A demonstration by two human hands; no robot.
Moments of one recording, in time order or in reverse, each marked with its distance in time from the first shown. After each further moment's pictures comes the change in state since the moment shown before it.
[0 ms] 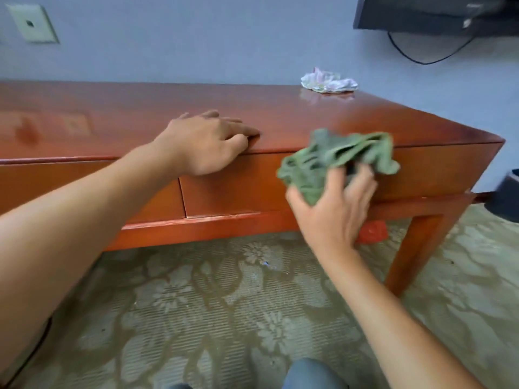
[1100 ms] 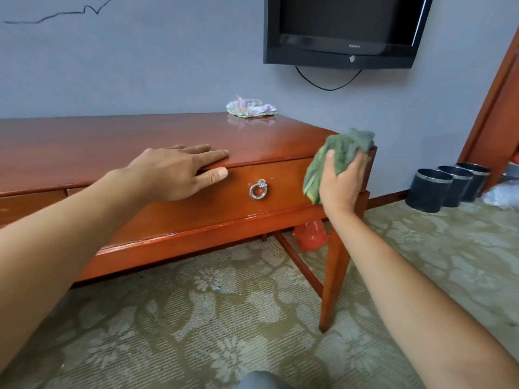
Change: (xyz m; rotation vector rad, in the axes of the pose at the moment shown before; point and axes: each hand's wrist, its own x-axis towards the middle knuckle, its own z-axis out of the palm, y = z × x) left_hand 0.033 0.081 0.021 0.198 -0.028 0.152; right_hand 0.101 0.171 -0.037 0.315 0.055 0.533
